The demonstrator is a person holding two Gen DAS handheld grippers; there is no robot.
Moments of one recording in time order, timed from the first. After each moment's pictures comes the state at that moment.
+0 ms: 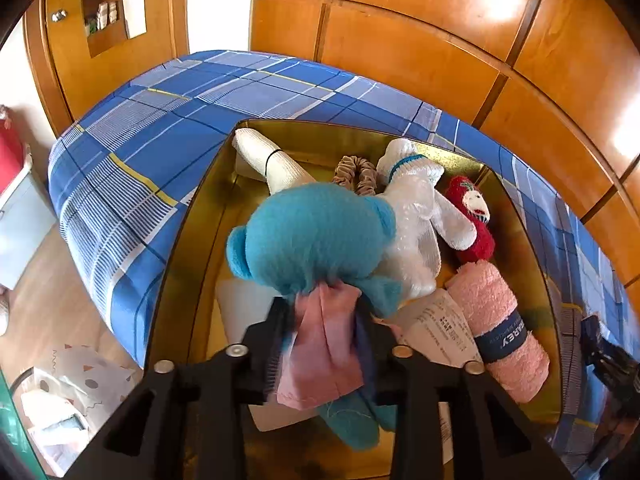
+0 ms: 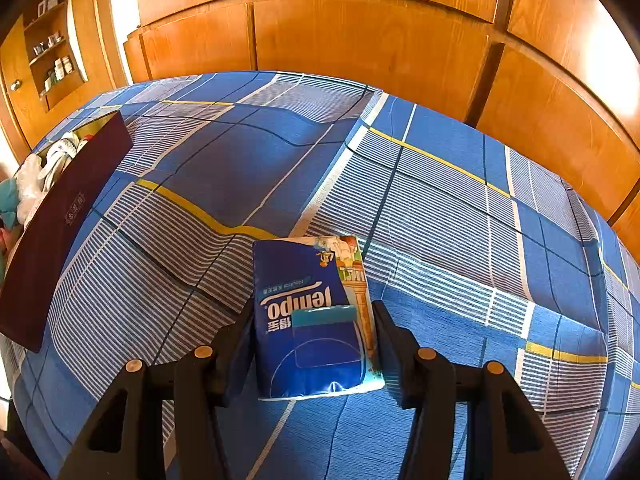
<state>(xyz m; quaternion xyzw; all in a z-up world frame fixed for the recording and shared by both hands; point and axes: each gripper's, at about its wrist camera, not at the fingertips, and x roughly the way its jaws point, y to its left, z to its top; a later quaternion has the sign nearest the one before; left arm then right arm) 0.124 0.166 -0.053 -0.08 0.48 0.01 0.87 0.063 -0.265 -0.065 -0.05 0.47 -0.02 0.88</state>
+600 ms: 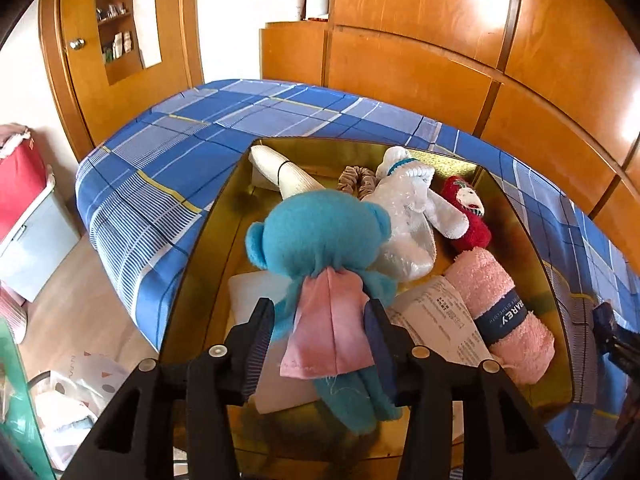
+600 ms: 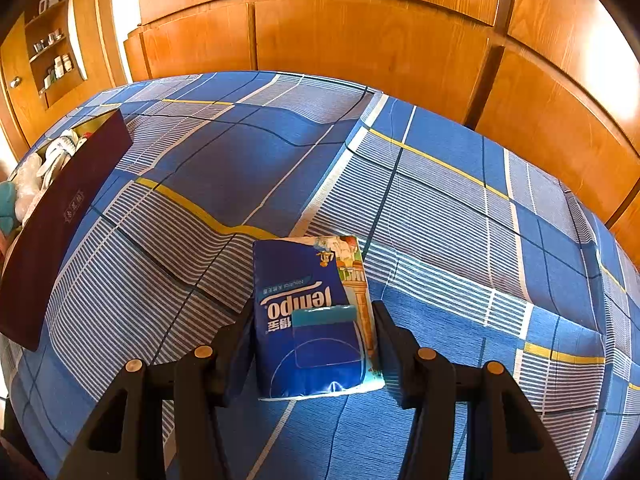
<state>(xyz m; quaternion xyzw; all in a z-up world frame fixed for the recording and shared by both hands) 0.090 0.154 -0.046 -0.05 0.43 0.04 0.90 0.062 -0.265 -0.065 -0.05 0.47 -0.03 0.88</state>
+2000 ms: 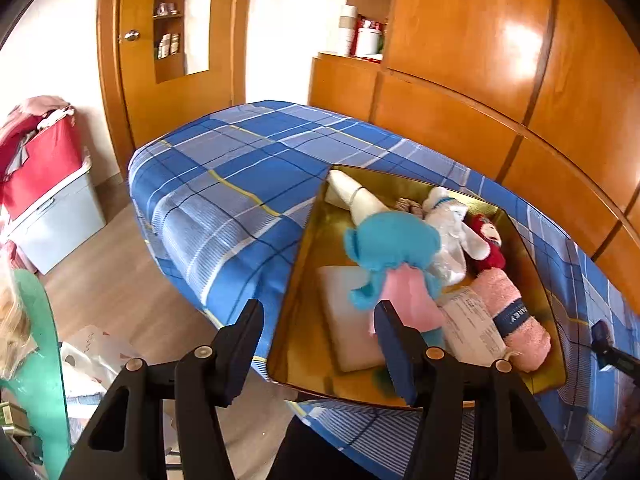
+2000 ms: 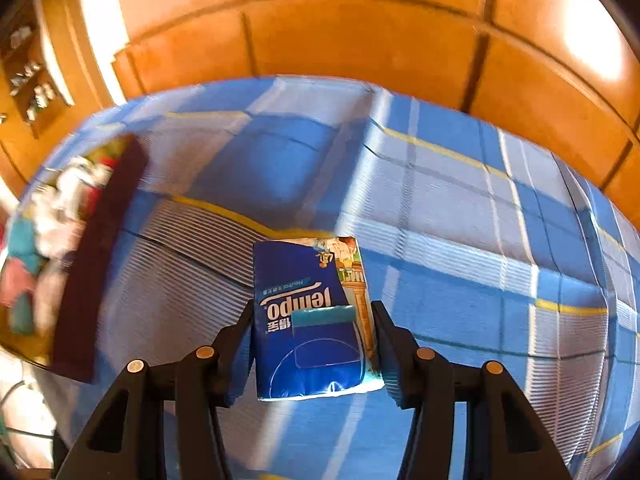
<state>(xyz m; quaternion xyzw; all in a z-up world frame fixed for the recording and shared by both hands) 0.025 0.204 -0.019 -0.10 0.38 0.09 0.92 0.055 -0.221 -0.032 0.01 0.48 -0.03 0.88</state>
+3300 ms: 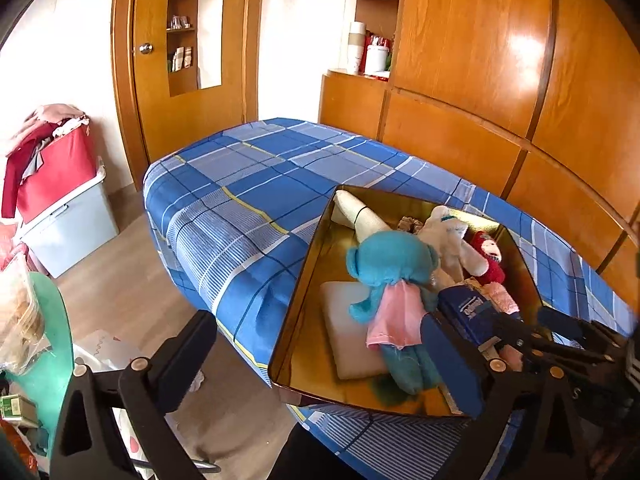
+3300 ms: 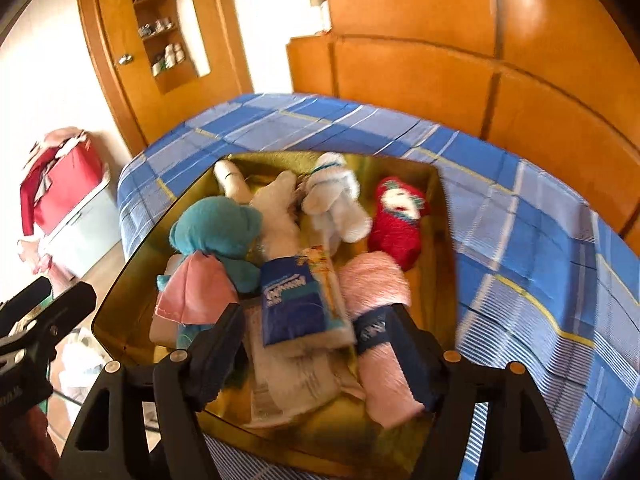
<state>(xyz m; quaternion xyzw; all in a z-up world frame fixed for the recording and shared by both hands) 0.016 0.196 -0.003 -0.09 0.35 0.12 0.92 0.067 -0.005 -0.020 -0.05 0.43 0.15 0.89</state>
